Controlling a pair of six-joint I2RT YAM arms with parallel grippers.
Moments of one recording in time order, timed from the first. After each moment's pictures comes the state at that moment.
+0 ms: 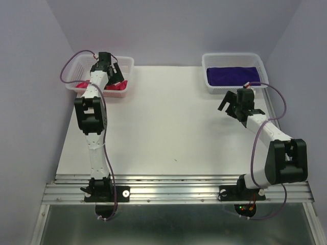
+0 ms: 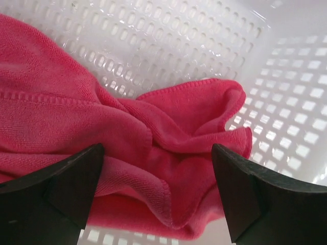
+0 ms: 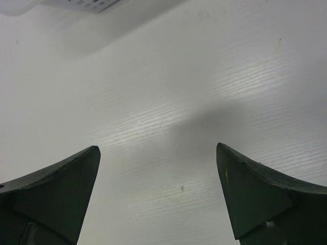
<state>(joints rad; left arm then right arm) 0.01 2.32 2.12 -0.67 -0.13 -0.37 0.06 1.43 0.89 -0.17 0.13 0.50</state>
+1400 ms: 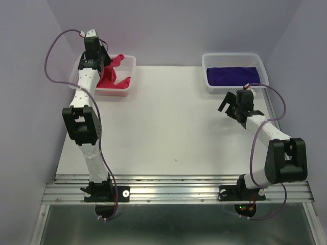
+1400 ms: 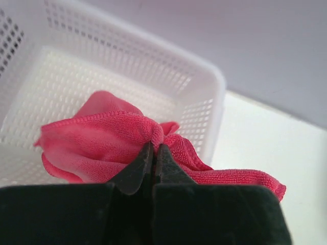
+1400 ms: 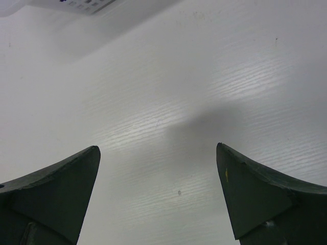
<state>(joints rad) 0.02 2.08 2.02 -0.45 -0.06 -0.36 0.06 1.44 0.87 -0.14 0.15 0.50</state>
